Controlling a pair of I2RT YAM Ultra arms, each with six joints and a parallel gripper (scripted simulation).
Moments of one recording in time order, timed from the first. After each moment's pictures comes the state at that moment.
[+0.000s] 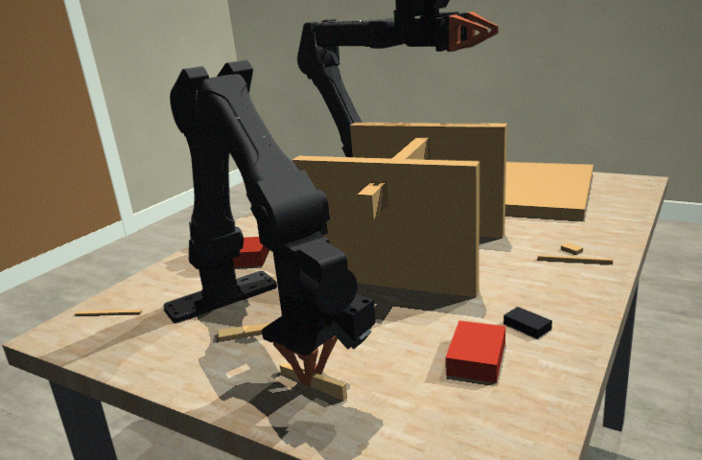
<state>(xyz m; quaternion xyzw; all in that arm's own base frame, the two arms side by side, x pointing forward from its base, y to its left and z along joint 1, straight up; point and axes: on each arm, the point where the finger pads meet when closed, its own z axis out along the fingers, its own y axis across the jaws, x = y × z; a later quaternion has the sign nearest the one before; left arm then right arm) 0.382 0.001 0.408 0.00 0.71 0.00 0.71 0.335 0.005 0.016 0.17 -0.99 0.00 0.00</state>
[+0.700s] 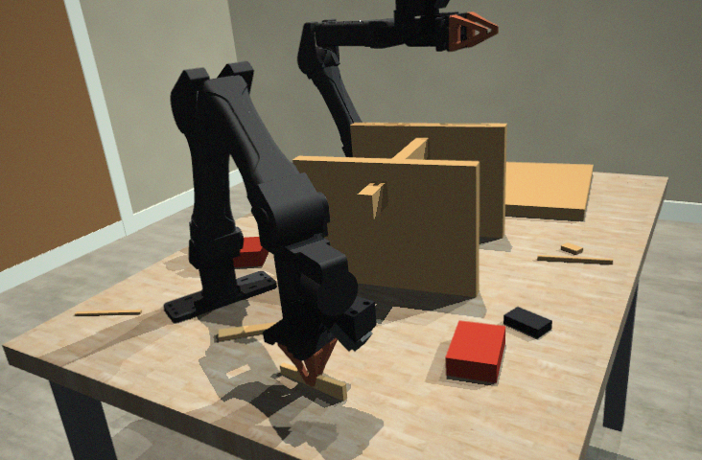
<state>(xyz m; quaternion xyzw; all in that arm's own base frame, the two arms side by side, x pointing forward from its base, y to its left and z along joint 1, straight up) 0.382 0.001 0.408 0.00 0.71 0.00 0.71 0.338 0.005 0.013 0.17 -0.99 0.00 0.00</state>
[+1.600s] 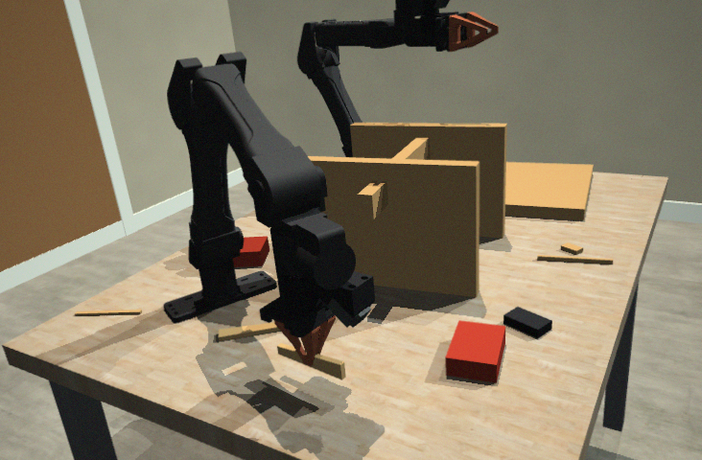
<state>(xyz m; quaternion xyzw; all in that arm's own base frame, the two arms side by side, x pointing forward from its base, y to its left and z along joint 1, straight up) 0.382 0.001 0.408 0.00 0.71 0.00 0.71 0.340 0.005 0.048 0.17 -0.99 0.00 -0.01</state>
